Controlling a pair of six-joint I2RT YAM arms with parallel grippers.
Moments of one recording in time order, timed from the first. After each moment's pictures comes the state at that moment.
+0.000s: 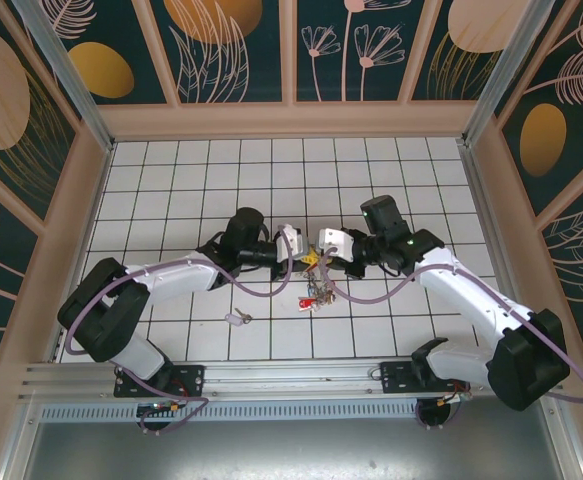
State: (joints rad) left arm -0.72 1.56 0.76 0.37 0.74 0.40; right arm 0.55 1.19 0.87 -0.54 -0.55 -0.87
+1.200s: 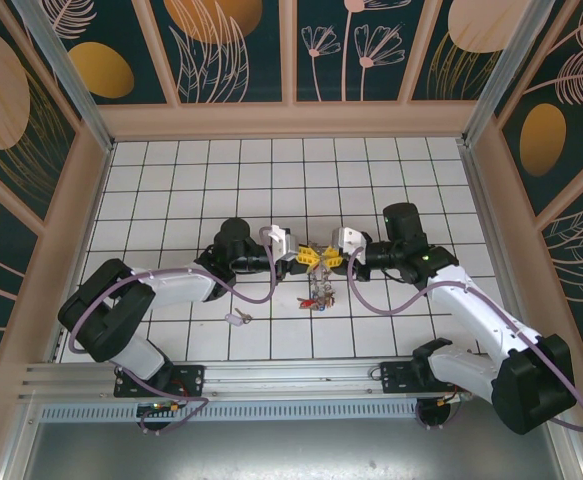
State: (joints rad) left arm -0.72 1.57 0.64 0.79 0.84 0.15; right arm 0.44 1.07 0.71 -0.31 -0.84 -0.75
